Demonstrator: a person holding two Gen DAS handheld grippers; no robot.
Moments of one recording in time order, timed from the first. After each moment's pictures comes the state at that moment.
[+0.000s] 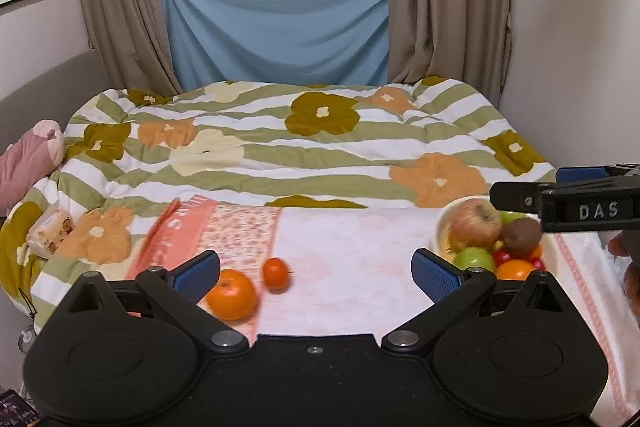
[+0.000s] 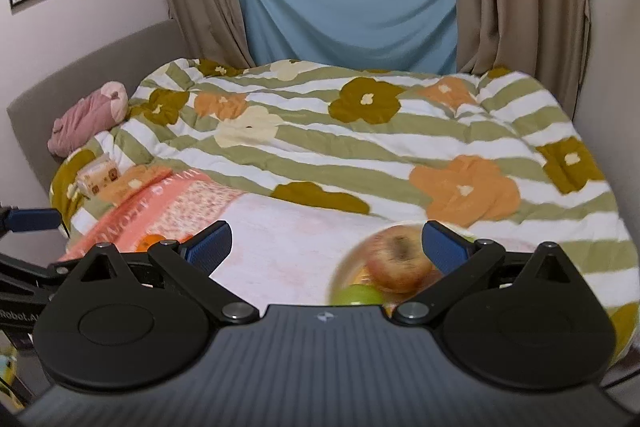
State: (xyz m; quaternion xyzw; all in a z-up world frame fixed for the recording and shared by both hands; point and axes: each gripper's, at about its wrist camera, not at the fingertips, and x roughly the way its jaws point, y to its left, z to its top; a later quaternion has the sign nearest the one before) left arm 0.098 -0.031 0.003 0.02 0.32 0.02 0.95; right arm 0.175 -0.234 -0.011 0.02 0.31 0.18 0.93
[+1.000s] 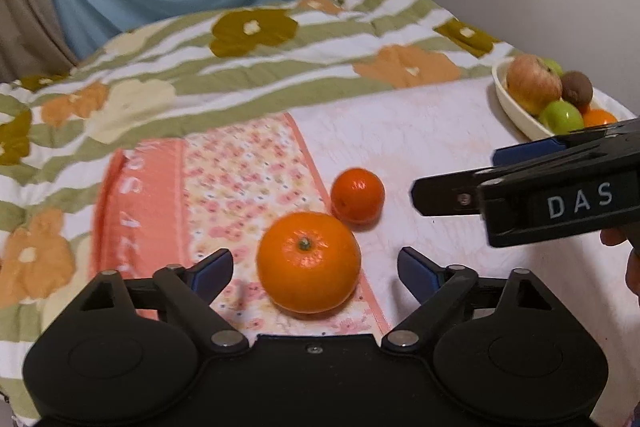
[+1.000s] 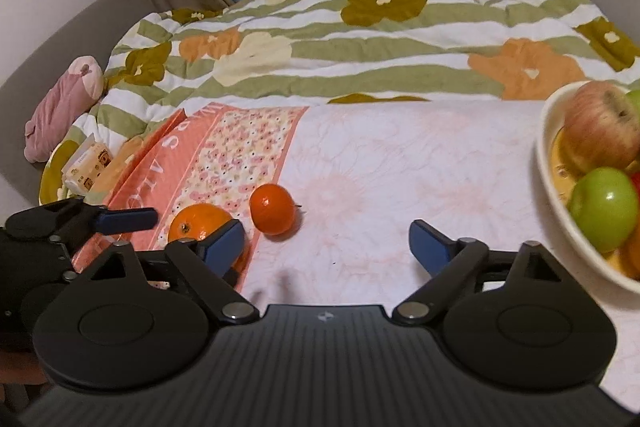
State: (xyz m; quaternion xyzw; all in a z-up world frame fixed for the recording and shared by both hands) left arm 0.191 0.088 -0.126 0.10 0.42 -0.15 0.89; right arm 0.224 -0.060 -0.134 0.09 0.41 0.14 0.90
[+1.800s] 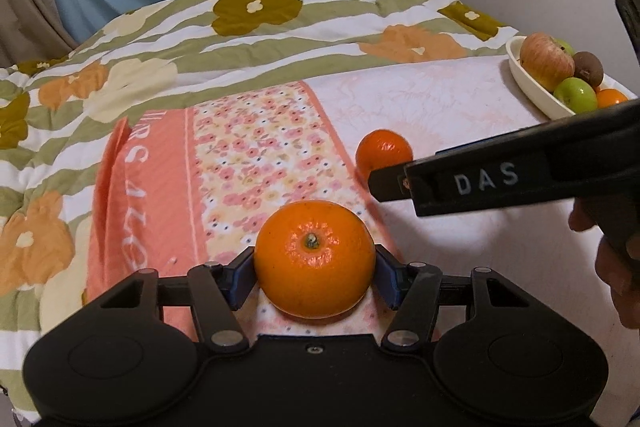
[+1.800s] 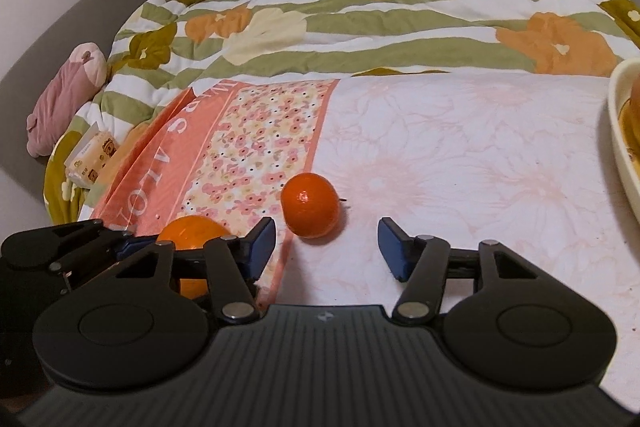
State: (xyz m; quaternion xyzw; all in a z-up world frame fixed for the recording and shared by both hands) left arm 0.189 0.107 -0.139 0.10 0.43 -0.15 0.88; right arm 0.248 -0.022 -0.158 0.09 0.44 0.15 0.88
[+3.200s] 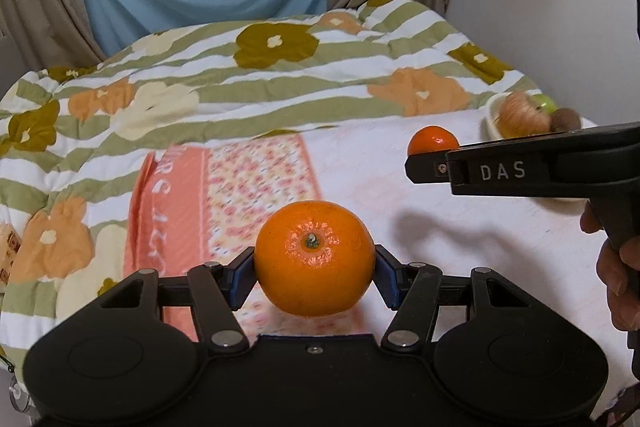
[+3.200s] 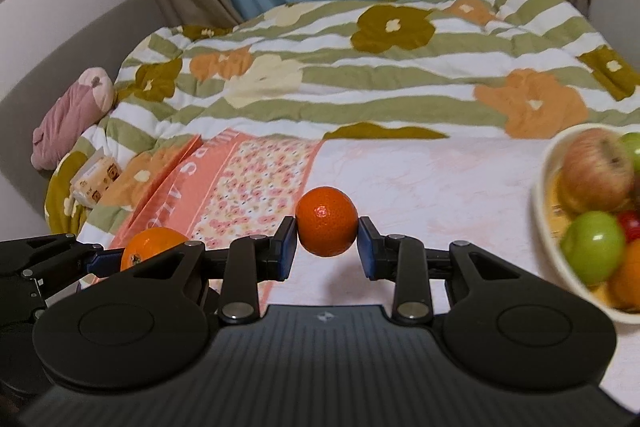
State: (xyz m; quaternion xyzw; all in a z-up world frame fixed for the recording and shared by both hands) left arm 0.158 0.080 -0.079 0.07 0.40 -0.12 0.91; right arm 0.213 -0.068 -0.091 0.08 0.38 0.14 0.91
